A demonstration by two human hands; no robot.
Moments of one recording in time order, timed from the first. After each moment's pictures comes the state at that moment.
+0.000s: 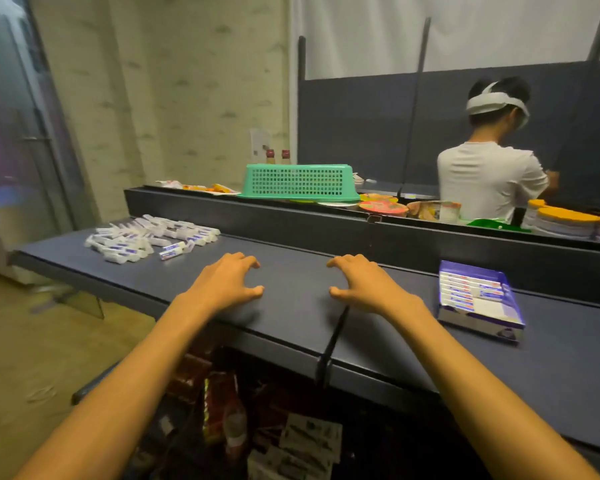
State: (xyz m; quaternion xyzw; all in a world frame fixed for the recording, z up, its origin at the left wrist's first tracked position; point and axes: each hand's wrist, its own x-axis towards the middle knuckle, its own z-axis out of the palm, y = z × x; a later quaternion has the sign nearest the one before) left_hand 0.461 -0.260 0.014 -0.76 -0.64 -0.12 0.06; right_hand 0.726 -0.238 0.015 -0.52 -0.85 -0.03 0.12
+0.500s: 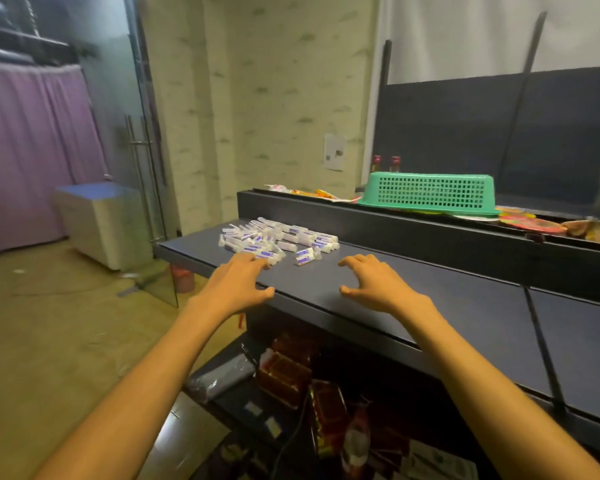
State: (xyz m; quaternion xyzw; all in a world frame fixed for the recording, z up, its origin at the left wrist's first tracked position) left_hand 0.188 -0.304 0.019 -0.70 -0.70 -0.13 0.08; right_hand 0.439 -0.227 0.019 -0.47 -0.88 -0.02 0.12
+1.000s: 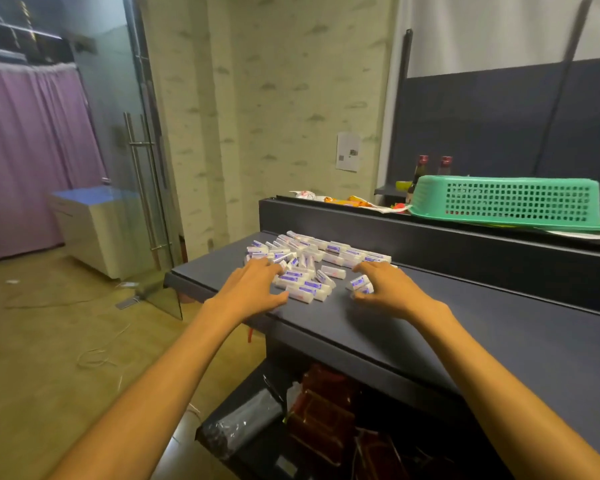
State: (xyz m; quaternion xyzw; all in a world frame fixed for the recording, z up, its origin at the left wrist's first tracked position) left_hand 0.058 -0.169 0.007 -0.72 -0.68 -0.13 0.06; right_hand 0.310 -0.101 0.004 -0.48 -0.86 0.00 0.15
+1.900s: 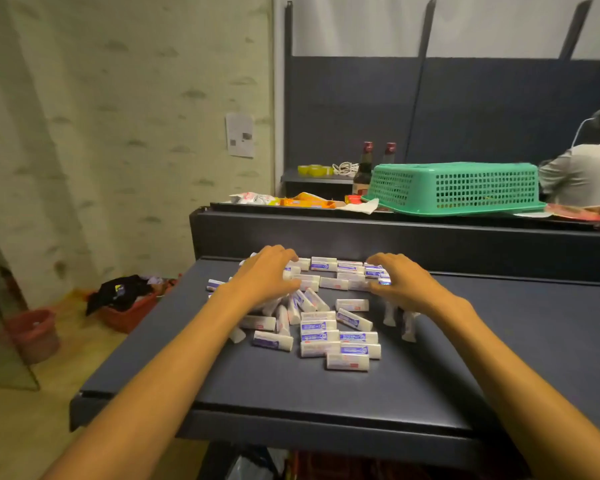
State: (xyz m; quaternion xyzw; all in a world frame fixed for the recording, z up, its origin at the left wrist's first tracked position) left_hand -0.010 0.077 0.005 -0.87 -0.47 -0.17 -0.03; right_hand 0.244 0.001 0.004 -0.70 -0.69 0.00 0.16
